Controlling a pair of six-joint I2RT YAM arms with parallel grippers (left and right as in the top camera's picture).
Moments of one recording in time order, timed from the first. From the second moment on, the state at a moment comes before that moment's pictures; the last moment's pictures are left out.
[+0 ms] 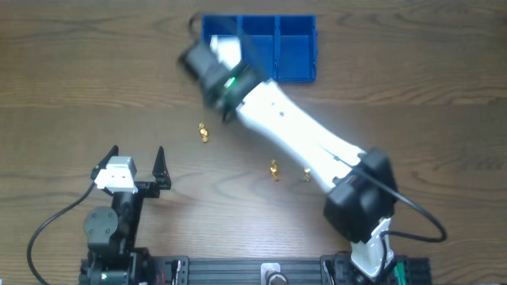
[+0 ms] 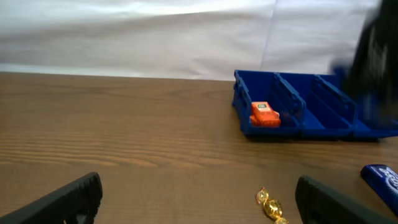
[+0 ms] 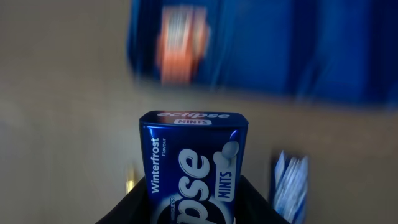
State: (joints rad) left arm -0.01 0.01 0.03 -0.12 0.07 -0.07; right arm 0.77 2.01 1.88 -0.96 0.32 0.61
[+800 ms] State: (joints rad) left arm -0.01 0.01 0.03 -0.12 0.07 -0.07; right arm 0.51 2.24 1.98 -0.59 0.30 0.36
